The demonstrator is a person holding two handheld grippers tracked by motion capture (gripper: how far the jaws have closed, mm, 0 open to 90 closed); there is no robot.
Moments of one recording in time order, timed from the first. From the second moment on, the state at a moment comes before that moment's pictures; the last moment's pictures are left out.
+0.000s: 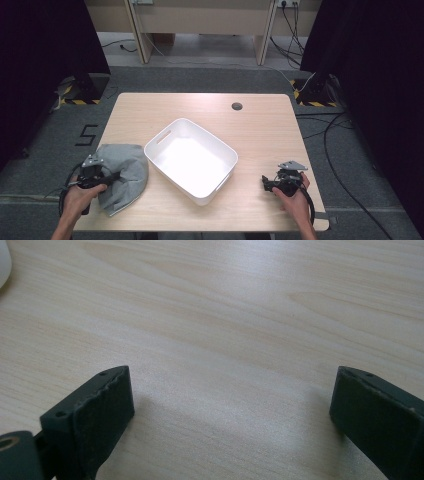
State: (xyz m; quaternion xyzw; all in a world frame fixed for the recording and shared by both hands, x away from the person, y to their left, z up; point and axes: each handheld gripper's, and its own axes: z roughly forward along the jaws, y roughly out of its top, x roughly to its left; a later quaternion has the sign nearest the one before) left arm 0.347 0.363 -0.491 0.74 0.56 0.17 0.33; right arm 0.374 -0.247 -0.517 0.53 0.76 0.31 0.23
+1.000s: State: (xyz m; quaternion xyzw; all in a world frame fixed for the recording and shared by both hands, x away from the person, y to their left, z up) left arm 0.289 0.321 -0.410 0.71 0.52 0.23 0.42; right arm 0.373 -0.247 -0.517 0.53 0.76 0.31 0.23
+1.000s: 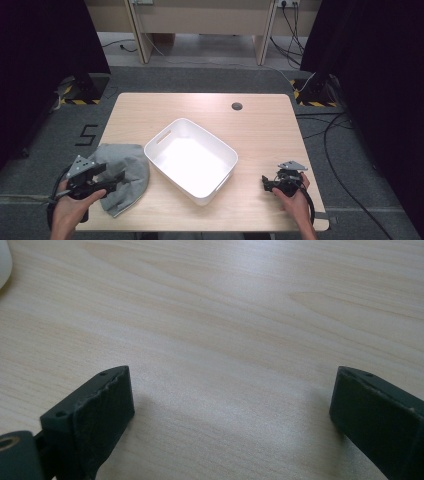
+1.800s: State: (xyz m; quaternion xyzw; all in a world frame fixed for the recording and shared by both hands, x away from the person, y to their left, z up) left arm 0.292 0.271 -0.436 0.74 0.47 0.18 0.44; right arm 0.372 -0.246 -0.517 0.52 0.76 0.31 0.23
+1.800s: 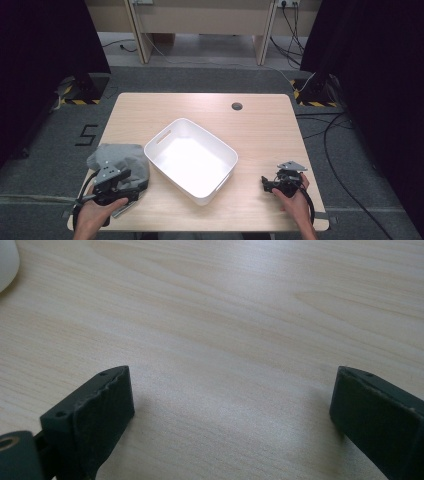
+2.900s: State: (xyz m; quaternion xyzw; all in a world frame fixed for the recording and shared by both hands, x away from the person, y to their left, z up) left arm 0.308 0.216 -0.487 0.76 0.47 0.13 0.44; right arm 0.372 -0.246 -0.517 0.52 0.76 0.31 0.23
